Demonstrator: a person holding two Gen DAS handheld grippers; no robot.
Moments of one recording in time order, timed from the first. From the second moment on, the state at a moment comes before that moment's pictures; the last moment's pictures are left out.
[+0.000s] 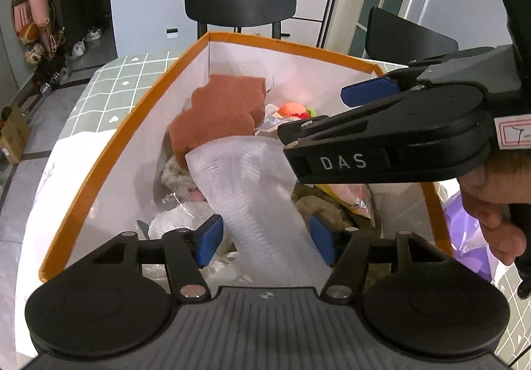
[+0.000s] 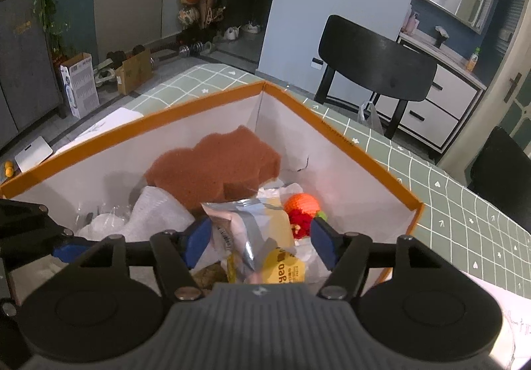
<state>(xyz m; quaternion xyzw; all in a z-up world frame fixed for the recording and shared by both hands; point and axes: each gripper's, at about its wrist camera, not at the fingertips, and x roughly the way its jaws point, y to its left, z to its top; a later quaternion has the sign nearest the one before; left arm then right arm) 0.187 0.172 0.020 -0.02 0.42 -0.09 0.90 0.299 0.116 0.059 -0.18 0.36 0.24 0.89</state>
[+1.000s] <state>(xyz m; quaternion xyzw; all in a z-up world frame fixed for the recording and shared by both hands) 0.141 0.119 0.083 0.04 0.37 -0.08 0.92 0.242 0.024 0.117 -0.14 0.31 0.22 0.91</state>
